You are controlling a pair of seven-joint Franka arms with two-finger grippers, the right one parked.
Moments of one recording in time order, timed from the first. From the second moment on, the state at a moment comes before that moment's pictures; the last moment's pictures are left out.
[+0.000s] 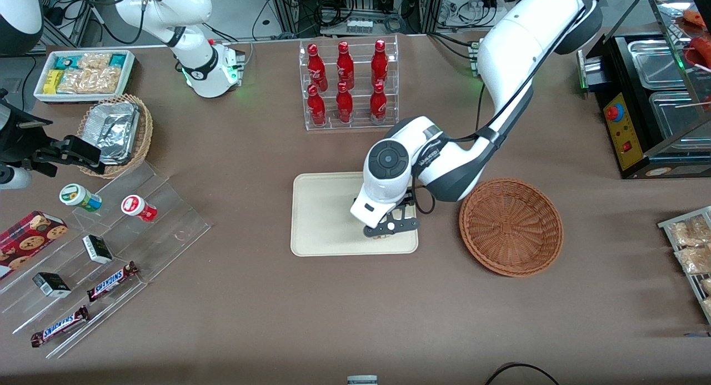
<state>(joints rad) -0.29 0.76 -0.55 -1.29 0.35 1.92 -1.00</state>
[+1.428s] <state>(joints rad) 0.14 0.51 -0.54 -1.14 0.28 1.47 -0.65</state>
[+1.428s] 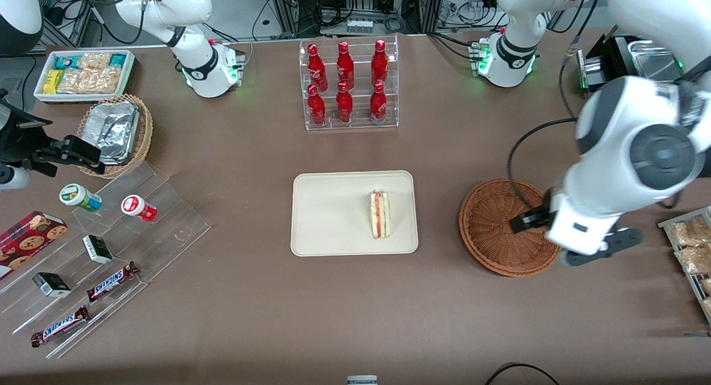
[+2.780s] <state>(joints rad) 0.01 0.10 -0.12 -1.49 0.00 1.37 -0.22</state>
